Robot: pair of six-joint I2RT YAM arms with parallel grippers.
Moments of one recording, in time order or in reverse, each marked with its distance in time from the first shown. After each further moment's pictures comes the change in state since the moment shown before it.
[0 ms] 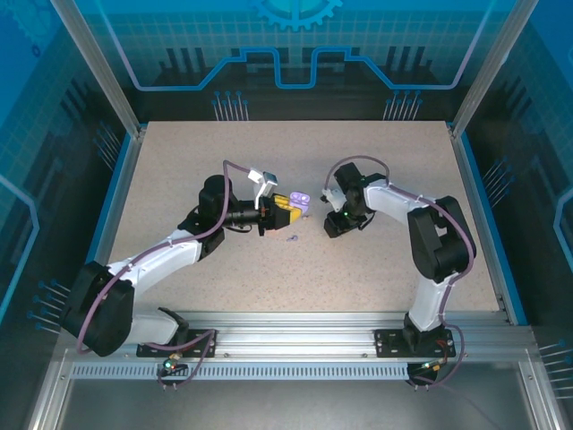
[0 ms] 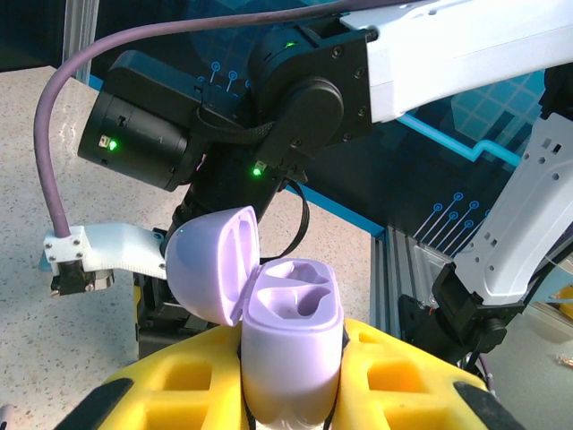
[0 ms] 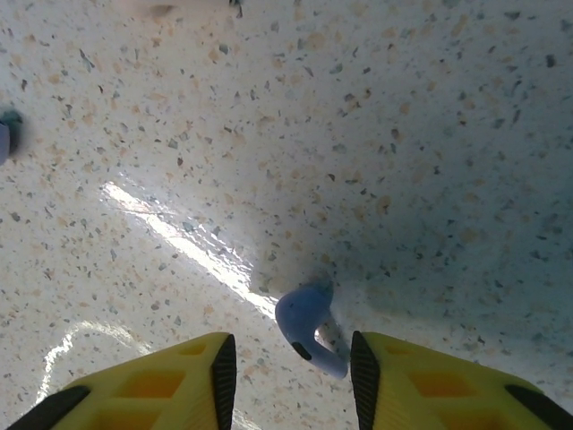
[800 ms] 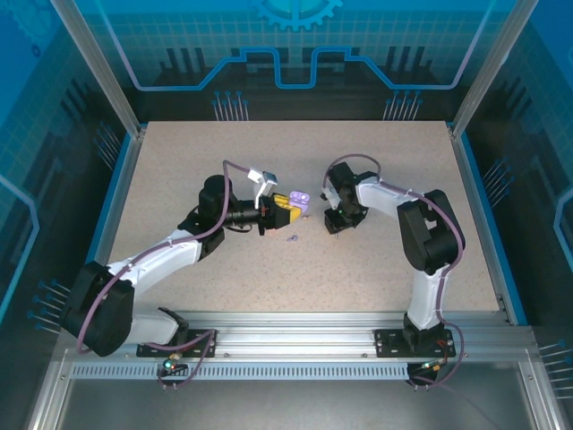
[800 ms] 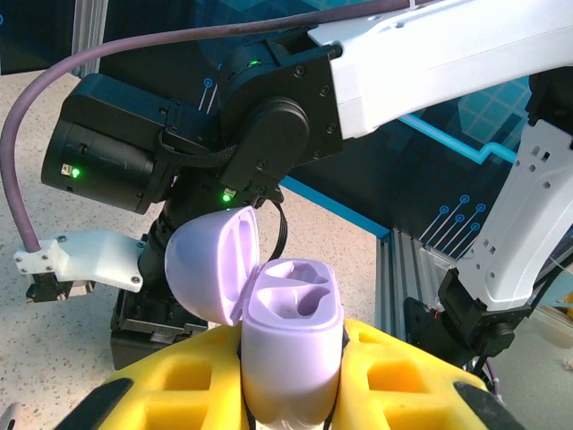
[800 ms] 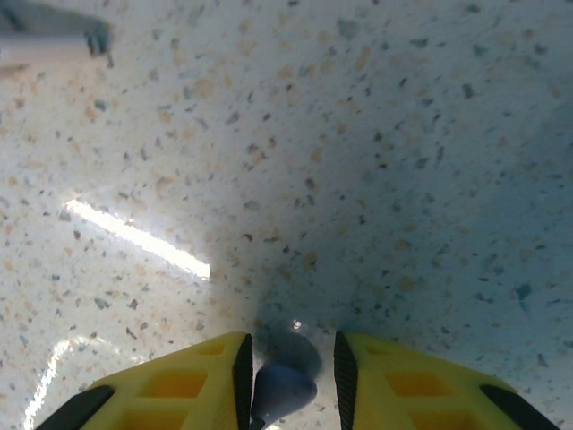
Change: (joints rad) left arm 0.000 0.000 0.000 -0.001 -0.015 0.000; right arm 0.018 0.087 0.070 0.000 0.127 0.130
